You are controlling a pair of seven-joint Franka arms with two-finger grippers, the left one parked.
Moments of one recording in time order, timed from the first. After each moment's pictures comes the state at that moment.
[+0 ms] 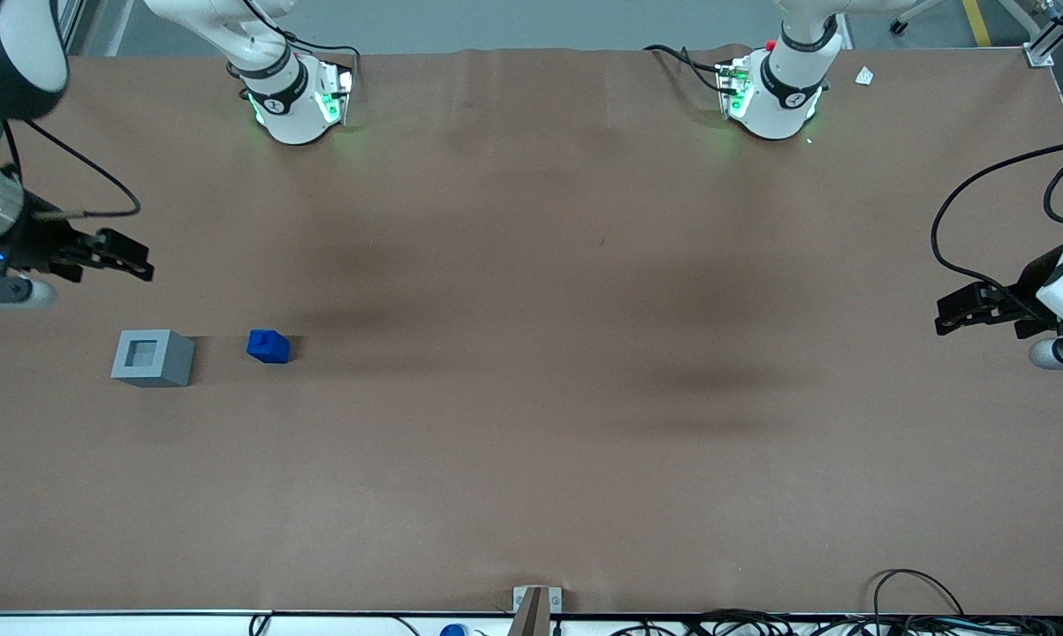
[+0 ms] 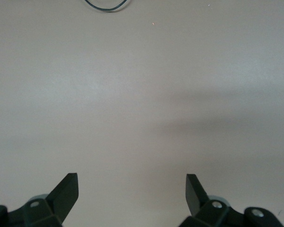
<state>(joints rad) 0.04 0.08 -0.05 -1.69 0.02 1.71 -0.01</state>
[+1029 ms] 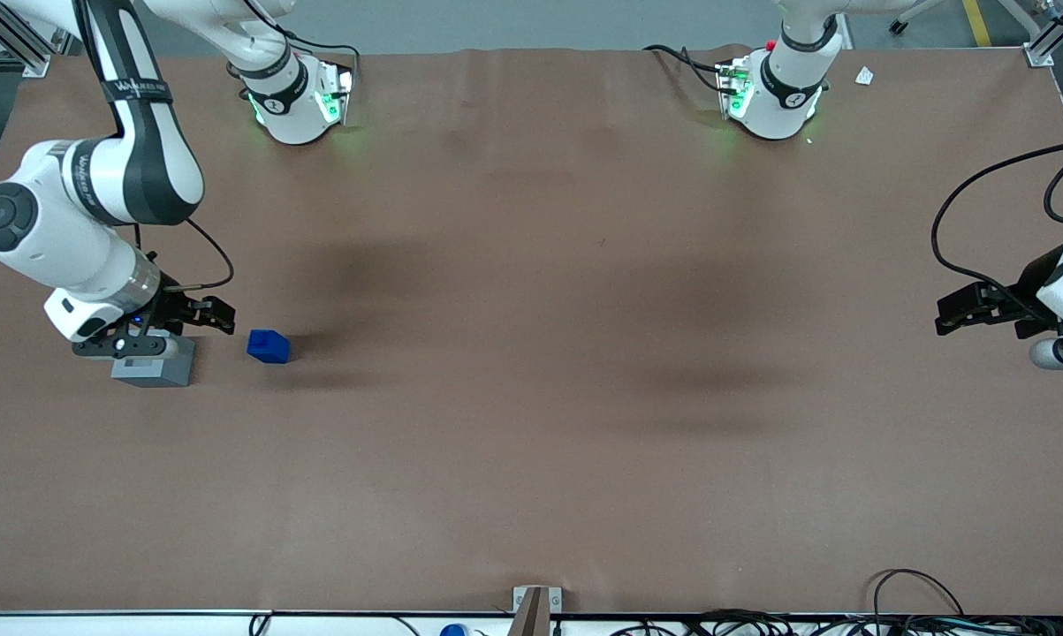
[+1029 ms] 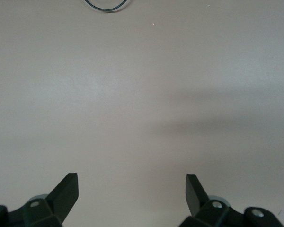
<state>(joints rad) 0.05 0.14 -0.05 -2.08 0.02 2.22 -0.01</state>
